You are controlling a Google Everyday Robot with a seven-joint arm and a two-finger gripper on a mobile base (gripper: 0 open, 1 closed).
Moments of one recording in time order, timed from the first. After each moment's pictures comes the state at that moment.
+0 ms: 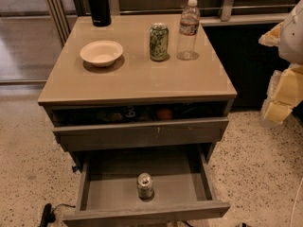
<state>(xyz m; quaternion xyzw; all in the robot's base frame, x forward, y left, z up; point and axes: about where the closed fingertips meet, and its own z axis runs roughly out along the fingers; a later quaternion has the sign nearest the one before) 0.438 -0.216 0.977 -0.60 0.78 -0.04 0.16</state>
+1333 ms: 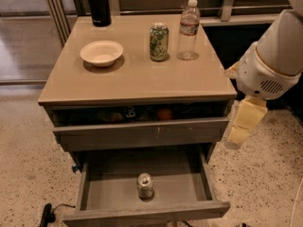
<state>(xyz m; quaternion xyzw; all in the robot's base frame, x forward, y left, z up) 0.445 -0.173 0.898 -0.62 0.77 0.03 0.14</state>
